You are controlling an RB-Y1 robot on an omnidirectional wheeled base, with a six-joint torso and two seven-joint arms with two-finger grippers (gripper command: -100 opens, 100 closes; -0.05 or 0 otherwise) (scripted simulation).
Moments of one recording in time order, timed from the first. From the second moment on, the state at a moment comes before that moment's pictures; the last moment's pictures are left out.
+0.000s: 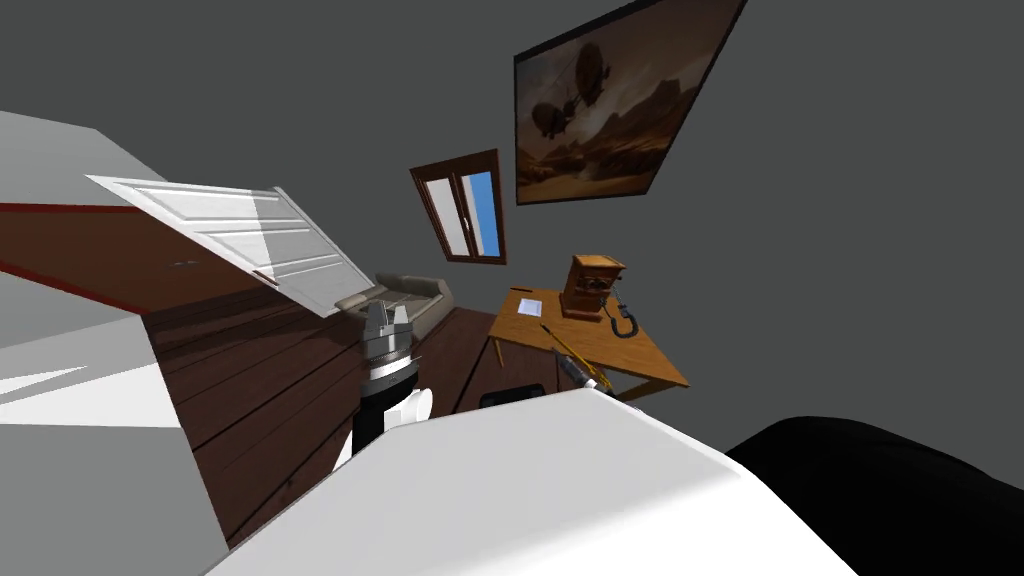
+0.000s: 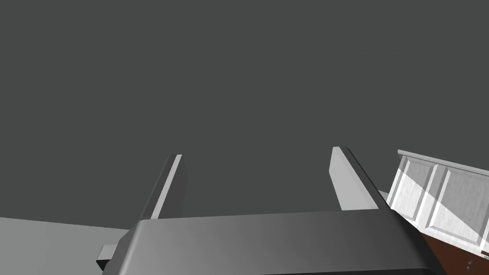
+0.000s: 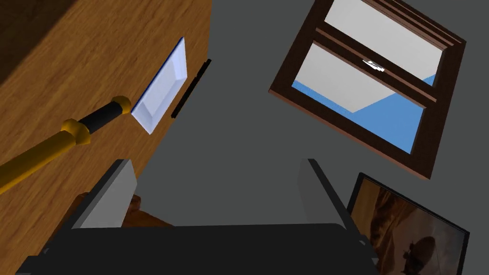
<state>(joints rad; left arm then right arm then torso) 0.52 -0.03 0.04 -2.24 0.01 -0.57 -0.16 0.68 -0.60 0.32 -1.80 -0.01 -0.38 0.13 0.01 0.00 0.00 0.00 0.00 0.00</state>
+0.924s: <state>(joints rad) 0.52 -0.03 0.04 -2.24 0.01 -0.57 -0.16 0.75 -0.86 0.49 -1.59 -0.01 -0.30 0.18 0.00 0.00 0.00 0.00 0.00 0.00</state>
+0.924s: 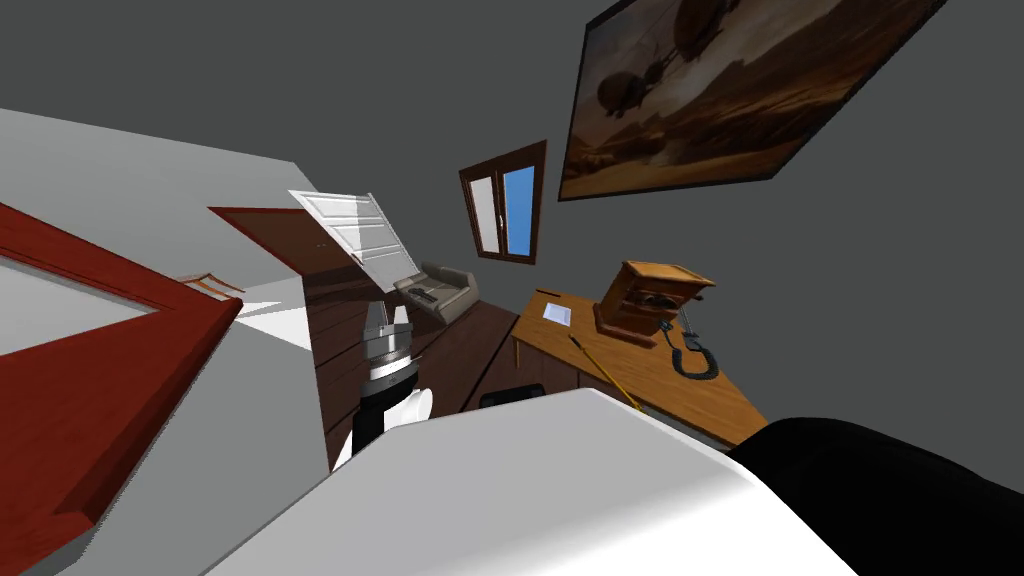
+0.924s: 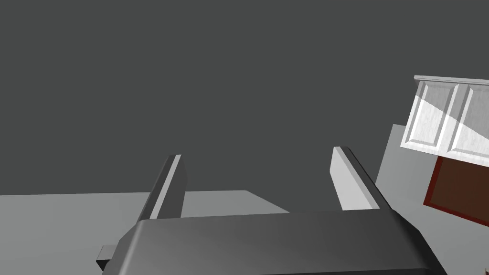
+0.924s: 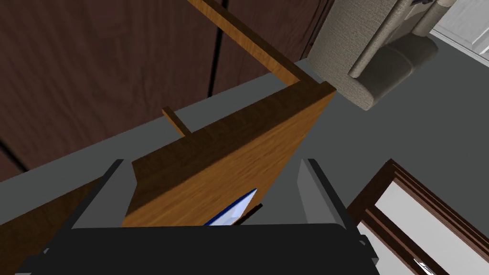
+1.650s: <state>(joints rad) 0.52 -0.03 0.04 -2.24 0.01 -0.57 -0.16 0.76 -1.04 0.65 -1.39 -0.02 -0.22 0.22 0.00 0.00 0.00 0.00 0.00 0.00</state>
